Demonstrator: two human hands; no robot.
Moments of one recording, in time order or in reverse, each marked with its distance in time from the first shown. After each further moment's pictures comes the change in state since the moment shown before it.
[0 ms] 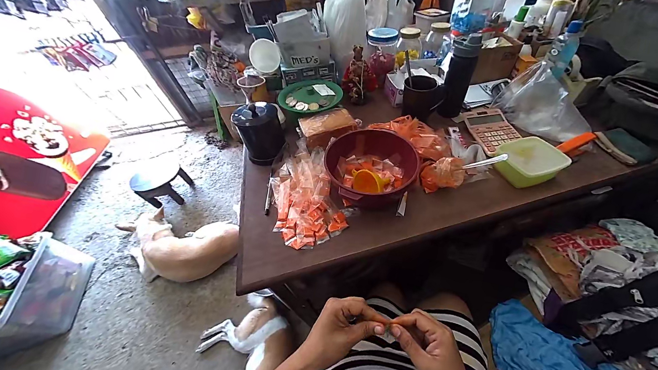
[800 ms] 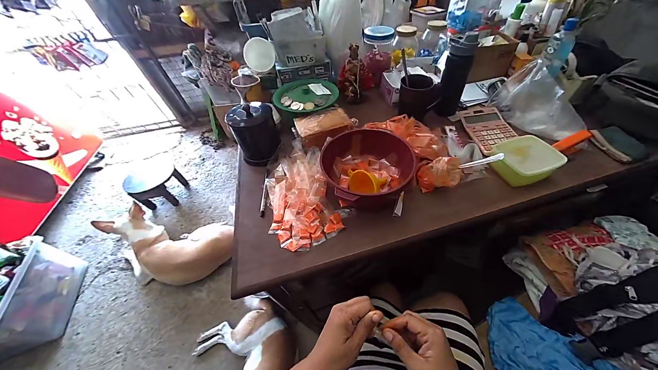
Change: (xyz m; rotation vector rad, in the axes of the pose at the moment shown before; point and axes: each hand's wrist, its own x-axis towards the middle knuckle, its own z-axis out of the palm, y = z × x) left_hand 0.008 -0.007 0.016 0.303 0.068 0.155; right_hand 0.002 -0.001 0.002 0.009 -0.053 -0.012
